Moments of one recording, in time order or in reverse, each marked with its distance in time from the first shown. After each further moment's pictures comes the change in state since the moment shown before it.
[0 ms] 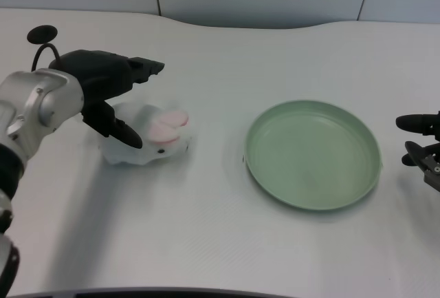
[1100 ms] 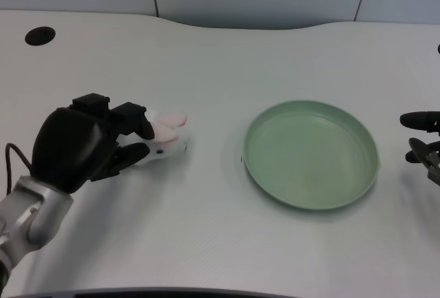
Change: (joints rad) left arm 0.409 0.029 0.141 -0.160 0.192 -0.266 0.985; right arm -0.067 -0.013 -0.014 0.145 0.010 -0.070 0.023
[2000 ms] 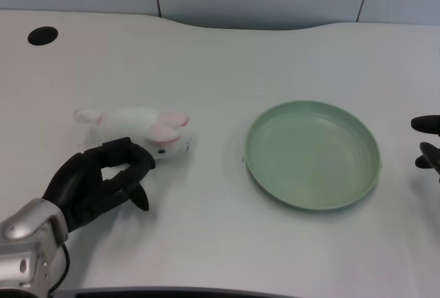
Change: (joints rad) left arm 0.189 -0.269 0.481 -0.182 -1.137 0.582 -1.300; right arm 0.039 -0.022 -0.036 -0.048 0.026 0.033 0.057
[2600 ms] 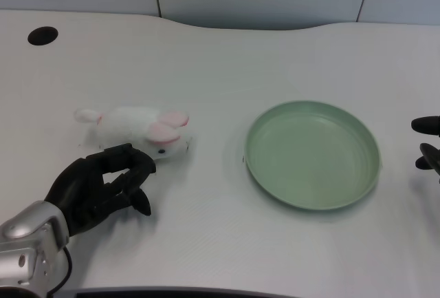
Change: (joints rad) left arm -0.012 0.009 0.006 -0.009 -0.043 0.183 -0.035; right arm 0.004 0.000 0.000 -0.002 0.001 -0.002 0.000
